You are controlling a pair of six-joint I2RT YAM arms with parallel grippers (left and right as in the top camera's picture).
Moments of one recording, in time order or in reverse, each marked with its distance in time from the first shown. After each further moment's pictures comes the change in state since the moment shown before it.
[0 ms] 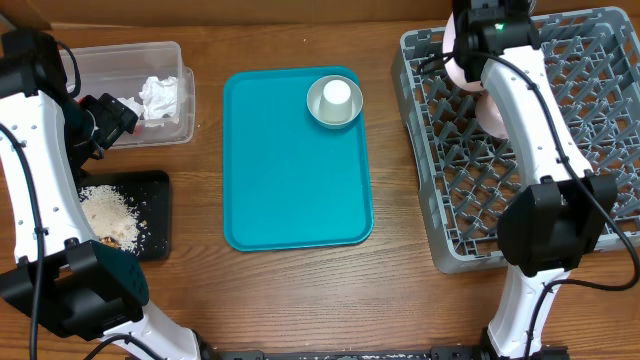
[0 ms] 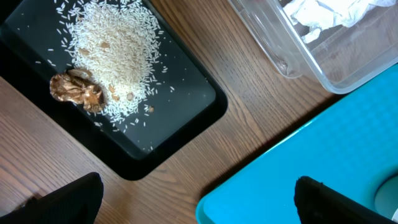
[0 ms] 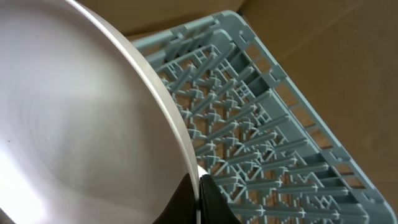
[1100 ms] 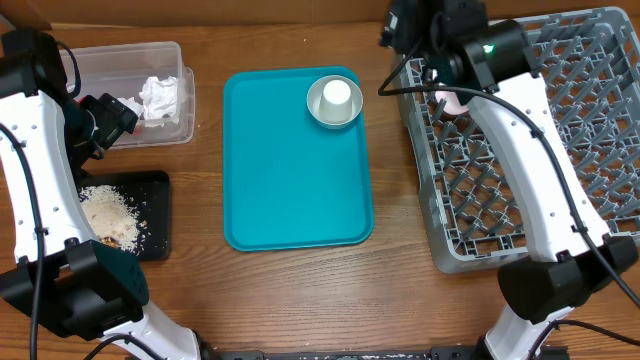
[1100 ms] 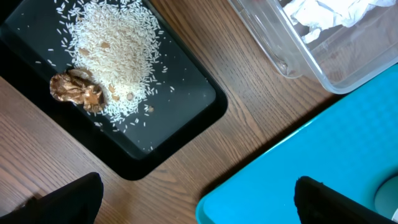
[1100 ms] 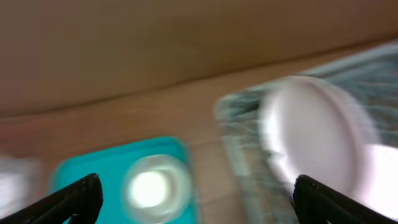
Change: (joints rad) left arm 0.000 0.000 0.000 0.000 0.000 0.000; right arm 0.211 -0.205 0.095 0.041 -0.660 0.106
